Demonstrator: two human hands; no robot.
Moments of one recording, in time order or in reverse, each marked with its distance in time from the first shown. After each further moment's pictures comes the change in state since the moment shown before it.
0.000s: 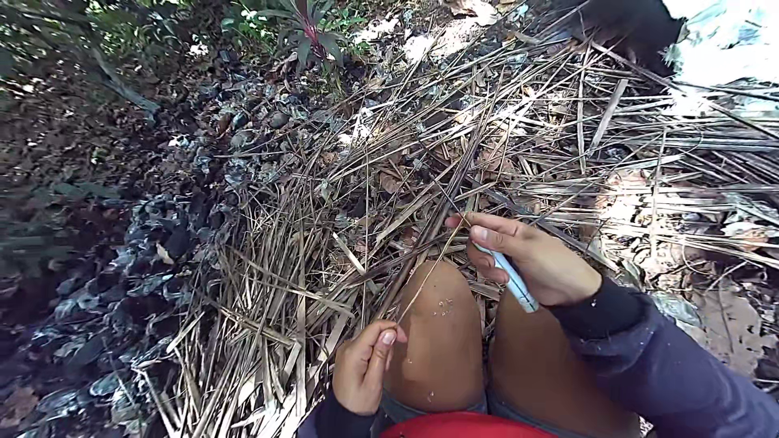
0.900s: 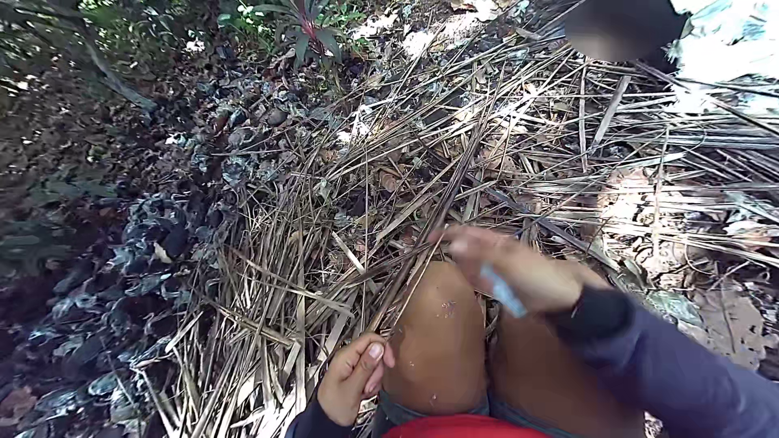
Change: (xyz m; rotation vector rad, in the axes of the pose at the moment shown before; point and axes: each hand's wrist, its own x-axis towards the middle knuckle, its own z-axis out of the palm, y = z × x) left_hand -0.010 -0.006 -0.024 -0.601 -0.213 -0.391; right_hand 0.003 0.007 0.006 -0.229 0.035 0.009
